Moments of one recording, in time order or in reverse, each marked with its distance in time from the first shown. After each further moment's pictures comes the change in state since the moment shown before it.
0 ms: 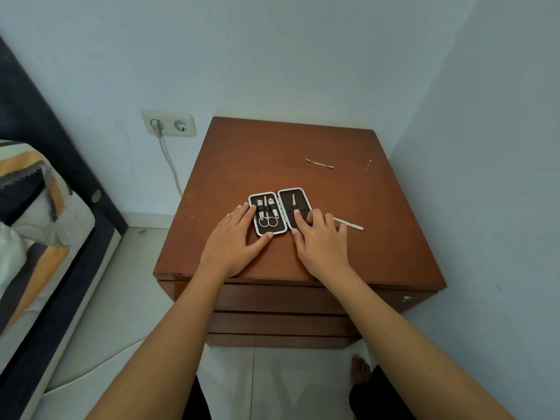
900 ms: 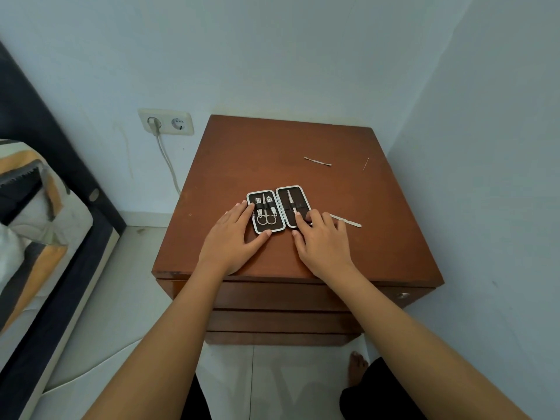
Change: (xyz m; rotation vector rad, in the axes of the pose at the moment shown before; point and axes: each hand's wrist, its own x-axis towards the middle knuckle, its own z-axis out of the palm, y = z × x) left_hand -0.001 0.001 0.000 0.006 -0.018 -0.019; right_hand -0.004 0.007 -0.003 -0.059 0.018 -0.095
